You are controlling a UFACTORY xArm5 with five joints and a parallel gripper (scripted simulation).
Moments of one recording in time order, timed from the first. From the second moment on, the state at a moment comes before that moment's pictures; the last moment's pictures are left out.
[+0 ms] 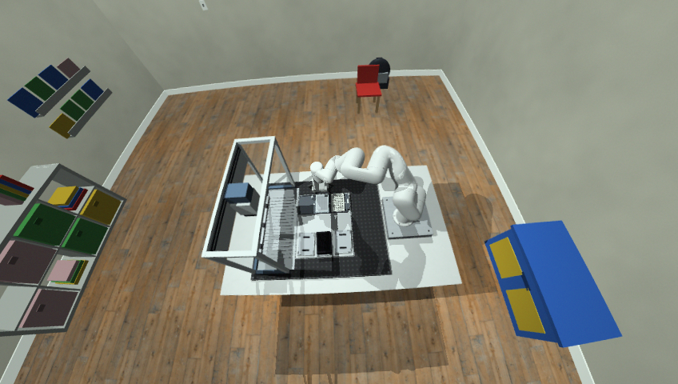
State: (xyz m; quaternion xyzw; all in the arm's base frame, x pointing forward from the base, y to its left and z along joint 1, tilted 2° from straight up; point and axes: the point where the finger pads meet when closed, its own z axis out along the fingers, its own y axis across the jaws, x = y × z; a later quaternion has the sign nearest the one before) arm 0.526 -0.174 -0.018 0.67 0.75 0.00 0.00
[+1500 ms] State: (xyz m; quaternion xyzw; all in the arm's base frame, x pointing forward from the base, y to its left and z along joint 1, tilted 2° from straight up) arm 0.526 -0.180 0.022 0.67 0.75 0.00 0.00
